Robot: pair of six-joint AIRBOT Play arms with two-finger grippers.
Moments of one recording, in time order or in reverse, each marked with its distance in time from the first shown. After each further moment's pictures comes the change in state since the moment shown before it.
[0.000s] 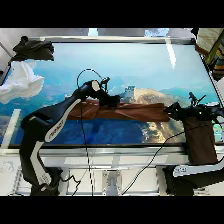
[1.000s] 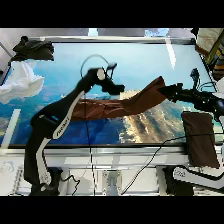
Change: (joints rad) left arm 0.002 -0.043 0.397 0.294 -0.147 0.005; right arm 0.188 0.274 0.037 0.507 0.247 -0.138
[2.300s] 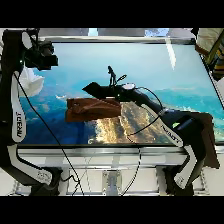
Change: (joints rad) left arm 0.462 0.286 0.031 0.416 -0.292 -0.032; right arm 0.855 -0.574 0.540 0.216 -0.616 0.066
